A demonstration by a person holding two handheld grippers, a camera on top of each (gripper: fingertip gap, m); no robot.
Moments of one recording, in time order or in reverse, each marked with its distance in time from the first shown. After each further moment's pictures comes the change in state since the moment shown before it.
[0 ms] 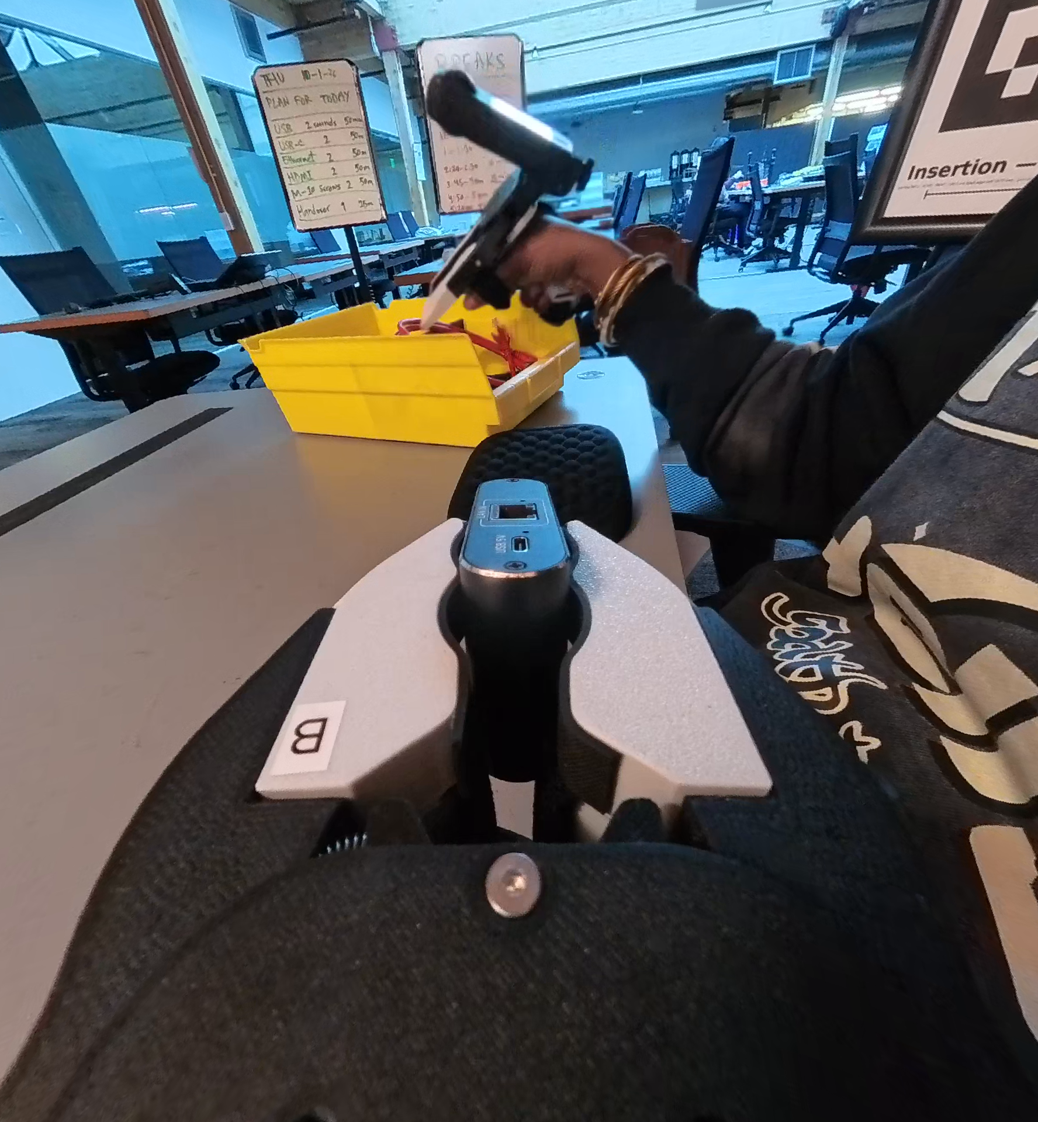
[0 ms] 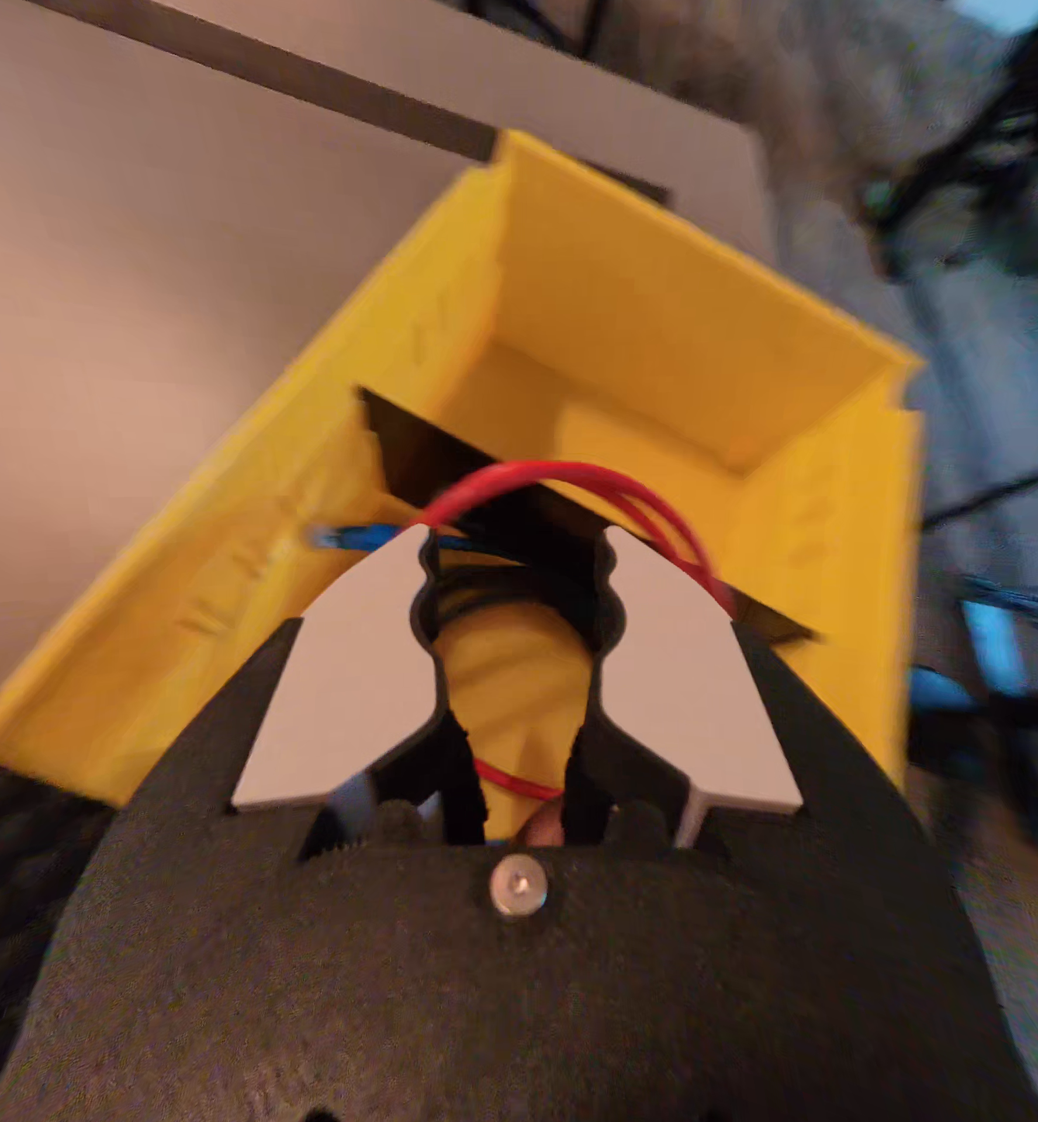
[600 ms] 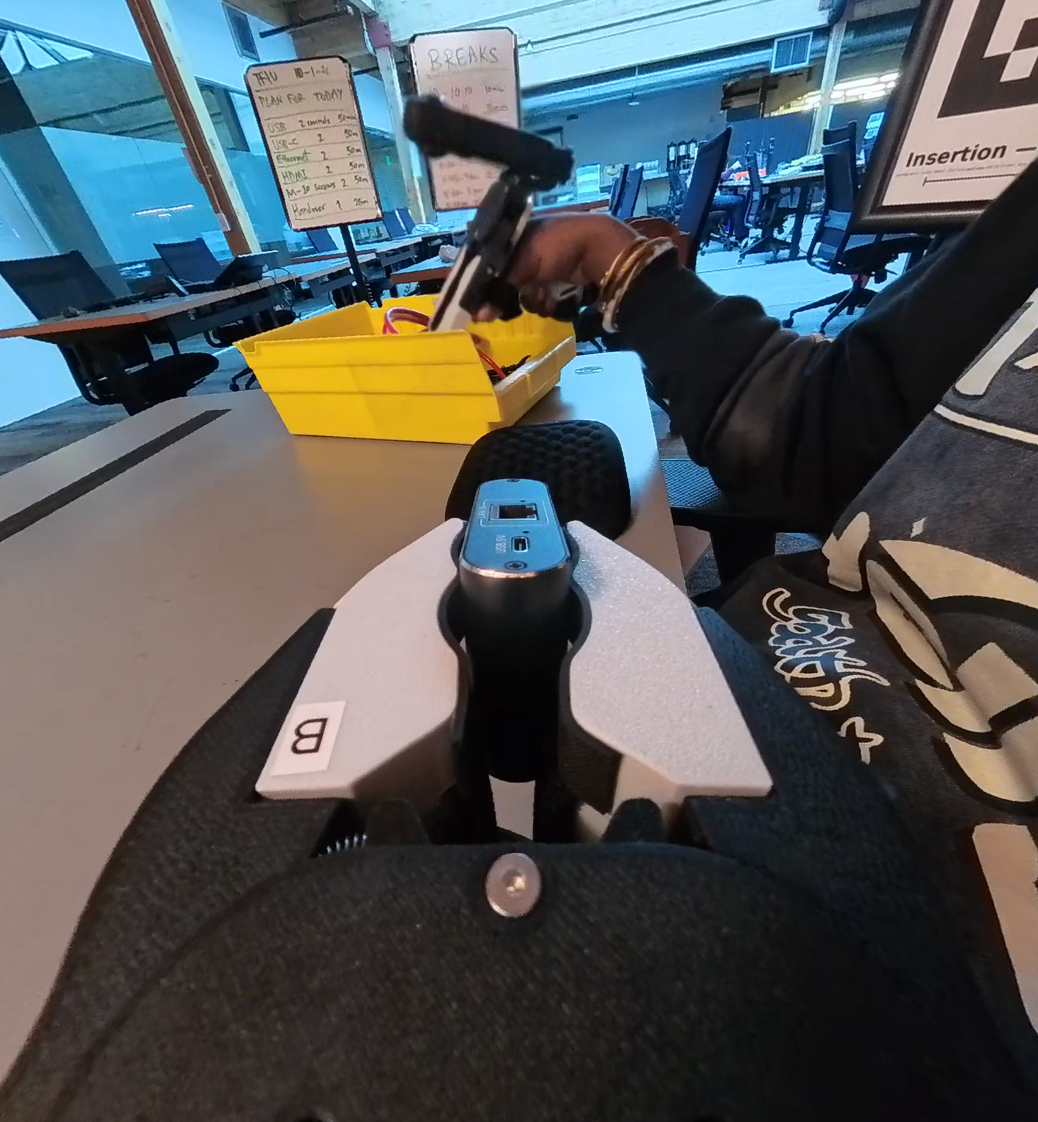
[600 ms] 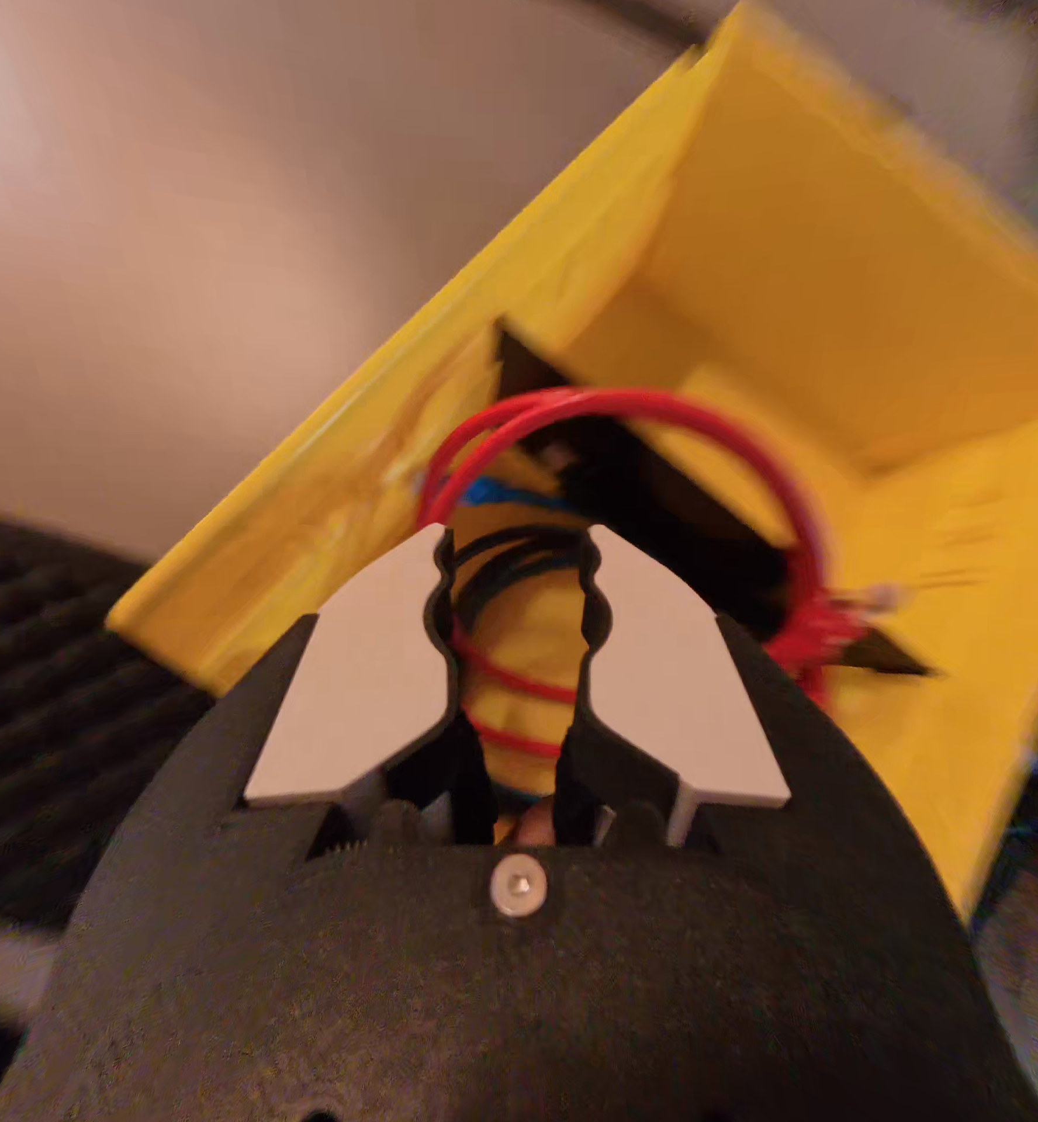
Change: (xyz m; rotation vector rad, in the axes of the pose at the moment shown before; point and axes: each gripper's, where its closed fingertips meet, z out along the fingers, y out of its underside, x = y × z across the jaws) left arm 0.002 0.001 0.000 -0.006 0.005 0.015; right arm -0.041 0.016 -0.003 -0.109 -0.249 -0.096
